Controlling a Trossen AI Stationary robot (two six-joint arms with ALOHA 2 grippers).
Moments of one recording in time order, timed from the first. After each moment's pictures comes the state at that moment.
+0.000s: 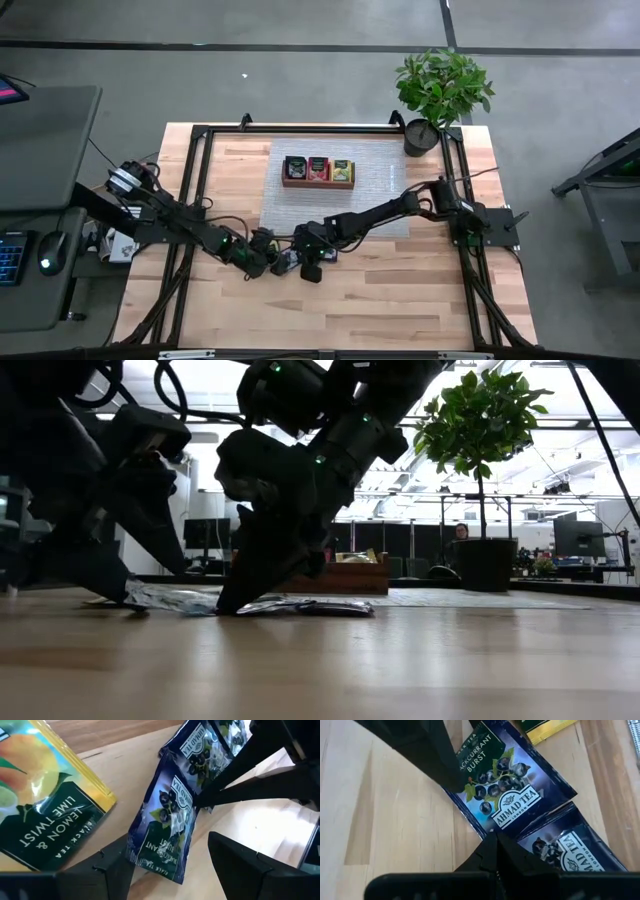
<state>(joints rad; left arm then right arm) -0.52 1.55 0.58 0.10 -0.36 -1.60 0.15 2.24 1.52 -0.21 -0.14 0.36</state>
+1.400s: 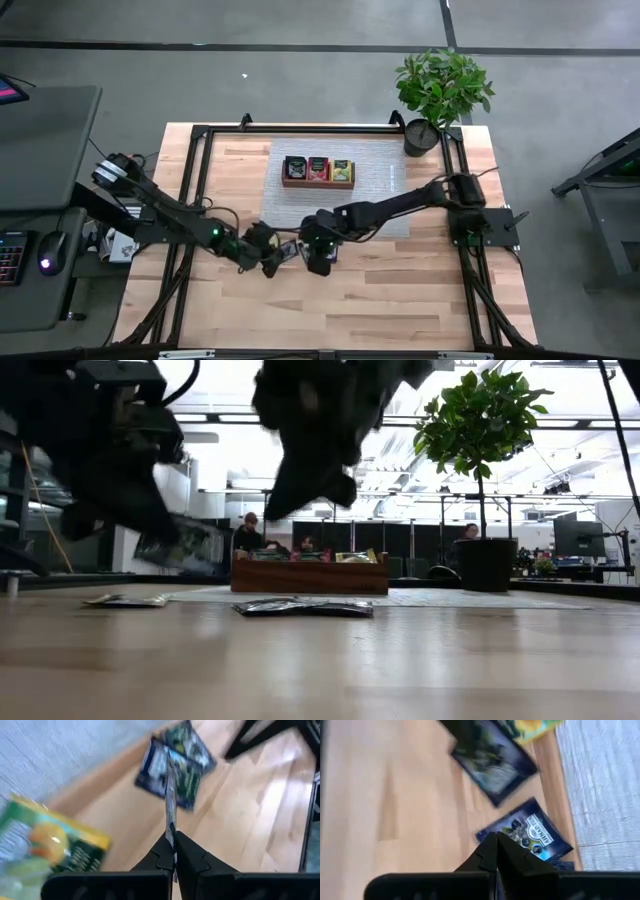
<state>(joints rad) -0.50 1.37 0.57 0.00 -0.40 -1.20 0.16 2.03 1.52 -0.43 -0.07 0.38</state>
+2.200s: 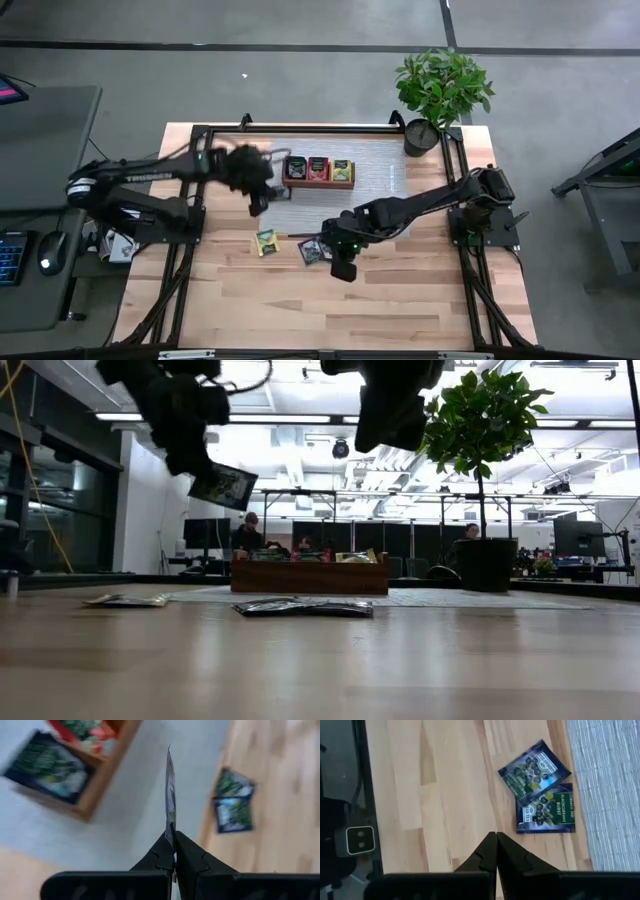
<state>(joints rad) 0.26 1.10 0.86 -0.62 0.15 -0.15 0.23 1.83 1.52 -0.76 -0.10 0.49</state>
